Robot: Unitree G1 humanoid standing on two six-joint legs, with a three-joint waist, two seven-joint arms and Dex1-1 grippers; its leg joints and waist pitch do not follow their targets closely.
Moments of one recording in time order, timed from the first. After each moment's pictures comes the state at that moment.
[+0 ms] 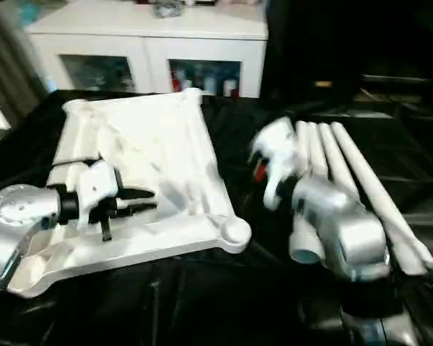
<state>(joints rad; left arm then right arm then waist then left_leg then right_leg) -0.34 0.55 -0.12 -0.04 -0.09 0.30 -1.02 -0.45 -0.36 0.00 -0.11 0.30 0.70 0.49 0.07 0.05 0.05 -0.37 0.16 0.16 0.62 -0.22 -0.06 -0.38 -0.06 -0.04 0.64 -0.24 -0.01</state>
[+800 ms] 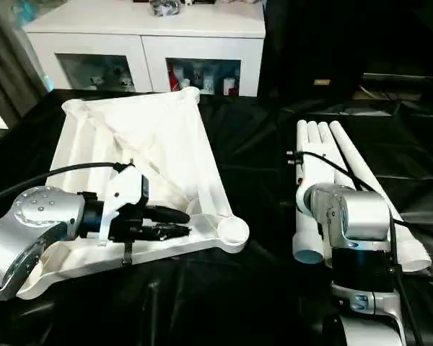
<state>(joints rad) -0.37 0.56 -0.25 -0.33 -0.27 0.63 -1.10 -0.55 -0.29 -0.18 0.02 0.15 1.32 0.07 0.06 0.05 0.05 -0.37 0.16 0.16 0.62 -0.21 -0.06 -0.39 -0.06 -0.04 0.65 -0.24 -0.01</state>
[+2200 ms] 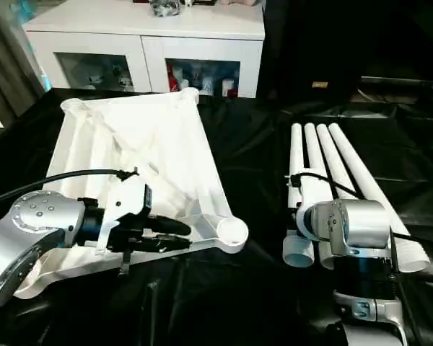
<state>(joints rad) -0.36 0.59 -0.28 -0.39 -0.32 0.66 -1.07 -0.50 -0.29 -0.17 0.05 0.18 1.45 0.12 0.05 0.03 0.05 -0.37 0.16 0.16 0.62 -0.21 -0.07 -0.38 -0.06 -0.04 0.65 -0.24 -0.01</state>
